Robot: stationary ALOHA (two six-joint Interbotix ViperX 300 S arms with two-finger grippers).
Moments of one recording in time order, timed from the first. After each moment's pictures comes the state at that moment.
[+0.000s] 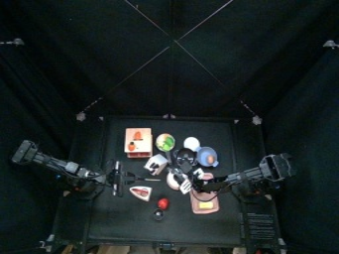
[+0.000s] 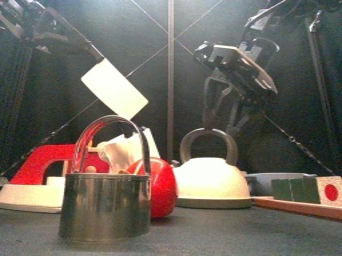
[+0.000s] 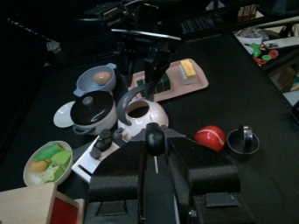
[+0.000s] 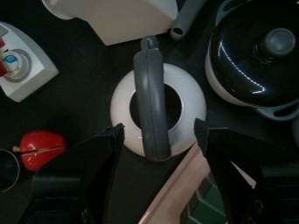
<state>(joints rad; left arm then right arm) -0.28 -0.76 1.03 1.41 0.29 -1.27 0.17 -0.07 0.57 -0.74 0.70 1.52</state>
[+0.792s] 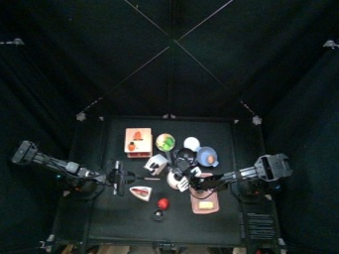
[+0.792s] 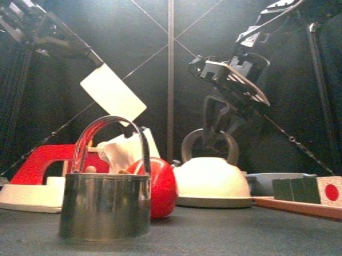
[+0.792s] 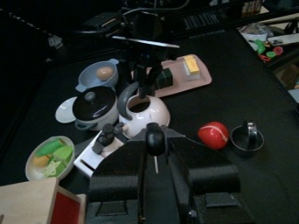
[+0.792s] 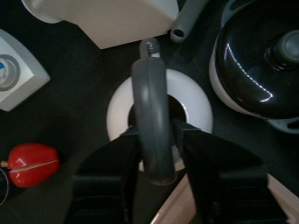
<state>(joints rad) -0.27 -0.76 1.04 1.40 0.29 -1.27 0.13 -0.02 0.57 -0.74 0.64 1.51</state>
